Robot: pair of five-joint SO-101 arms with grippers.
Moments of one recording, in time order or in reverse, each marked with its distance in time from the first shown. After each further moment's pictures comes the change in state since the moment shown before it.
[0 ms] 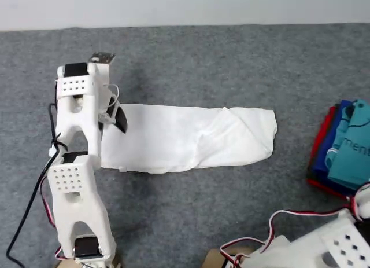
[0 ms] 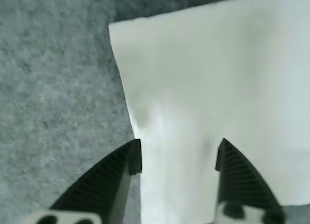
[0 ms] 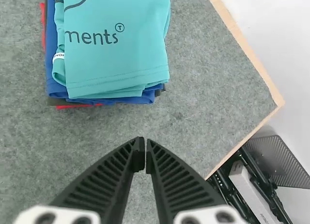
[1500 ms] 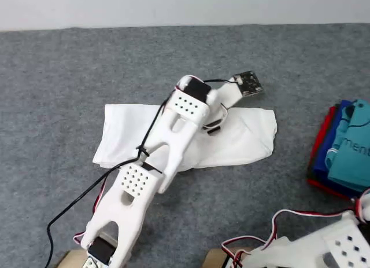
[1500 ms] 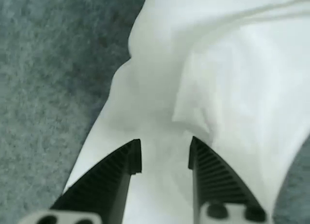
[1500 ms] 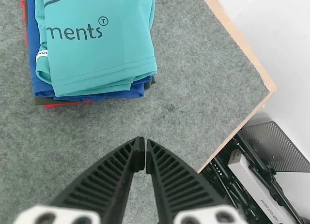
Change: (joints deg) left arm 37.1 16.2 -29.1 -6.4 -22.6; right arm 4.0 0.0 0.0 0.0 -0.1
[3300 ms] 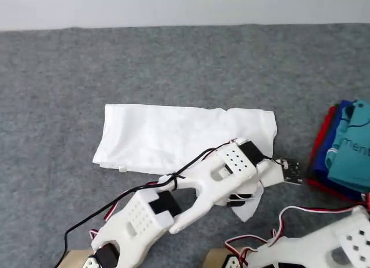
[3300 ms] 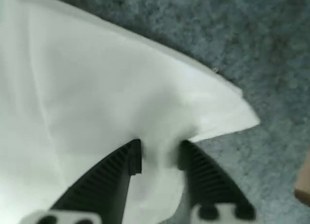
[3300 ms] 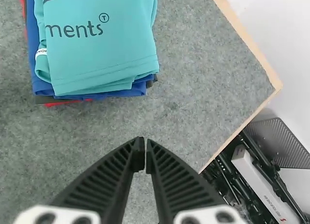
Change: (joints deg) left arm 24.5 -17.1 42.6 -4.9 4.0; right arm 0.0 3.5 -1.5 0.0 0.0
